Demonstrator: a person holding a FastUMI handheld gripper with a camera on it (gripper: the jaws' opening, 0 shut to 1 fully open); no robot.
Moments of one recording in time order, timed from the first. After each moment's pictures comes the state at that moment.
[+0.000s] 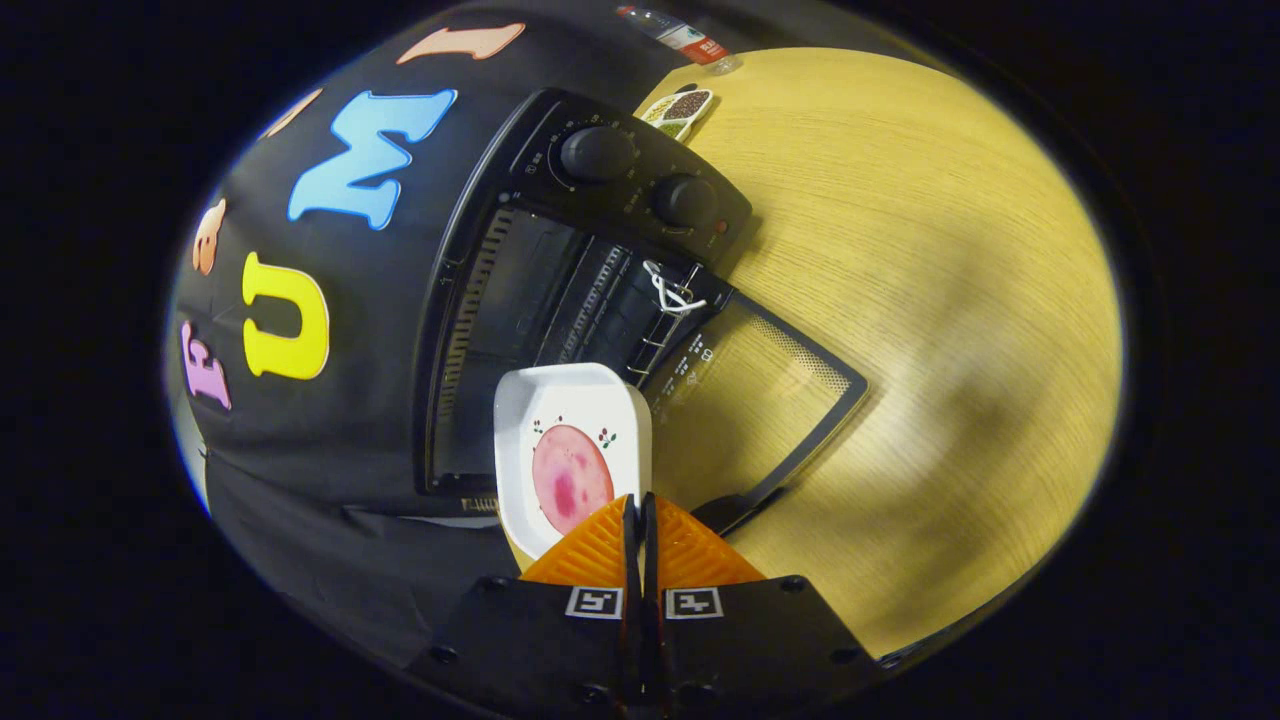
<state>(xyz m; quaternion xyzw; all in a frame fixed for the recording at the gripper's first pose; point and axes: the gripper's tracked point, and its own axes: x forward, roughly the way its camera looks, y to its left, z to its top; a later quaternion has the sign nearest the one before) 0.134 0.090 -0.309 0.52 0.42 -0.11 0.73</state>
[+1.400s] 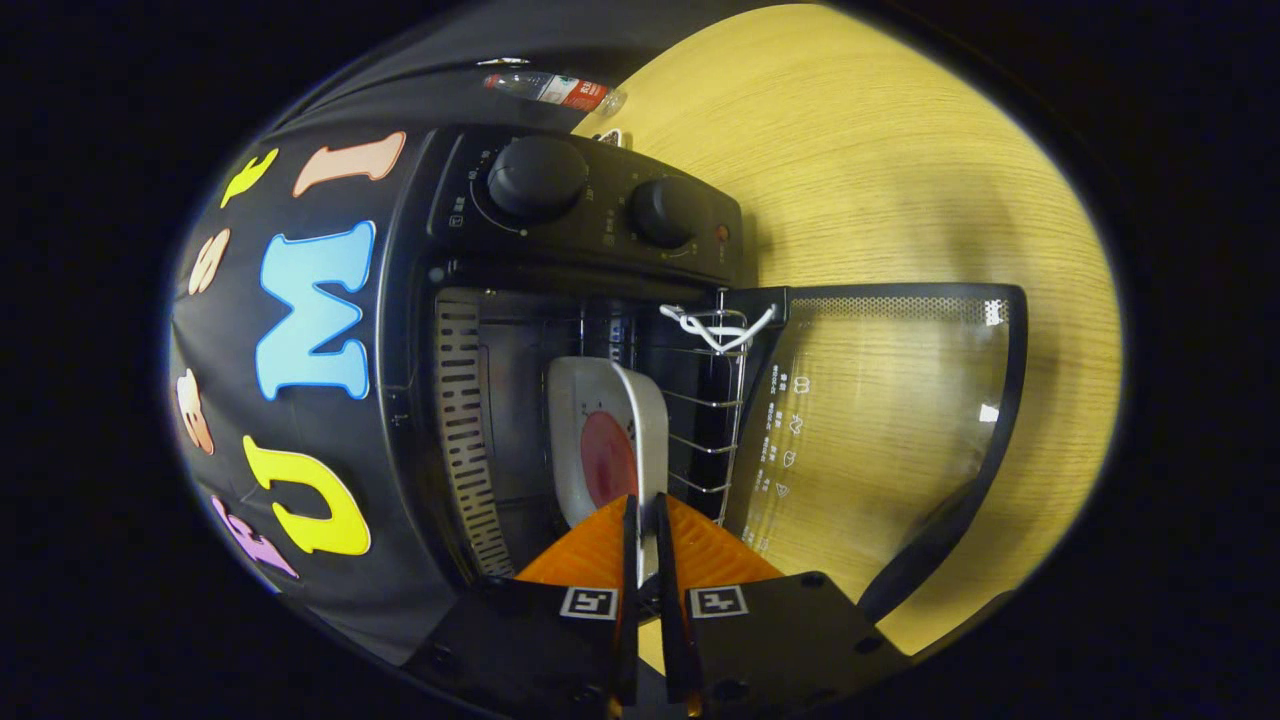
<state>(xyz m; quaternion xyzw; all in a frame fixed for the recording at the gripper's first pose) 0.228 0.094 -0.320 0.64 0.28 -0.22 0.68</state>
